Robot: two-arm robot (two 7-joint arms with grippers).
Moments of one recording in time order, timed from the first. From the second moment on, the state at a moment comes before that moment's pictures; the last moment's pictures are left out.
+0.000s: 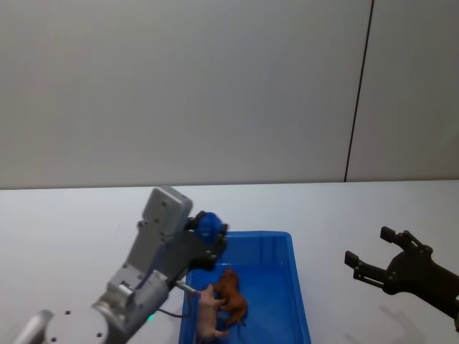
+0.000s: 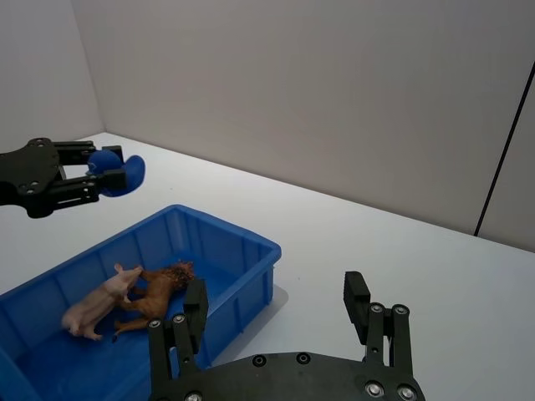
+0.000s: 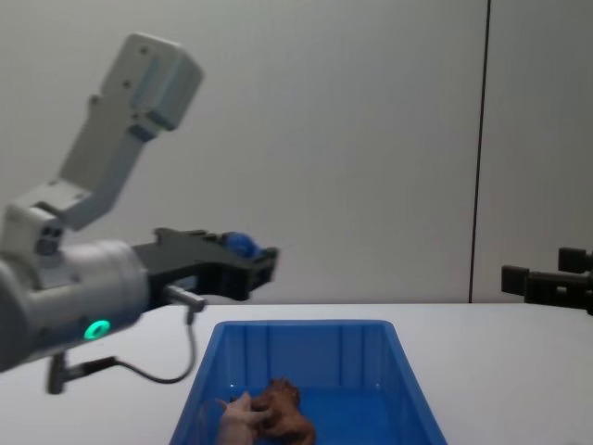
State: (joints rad) left arm -0.31 0.34 0.40 -1.52 -0.17 0.12 -0.18; right arm 0.14 0.44 -0.19 -1.57 0.44 0.10 0.50
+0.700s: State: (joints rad) left arm -0.33 0.28 0.42 -1.50 -0.18 0.05 -0.20; right arm 0.14 0.44 -0.19 -1.57 0.44 0.10 0.50
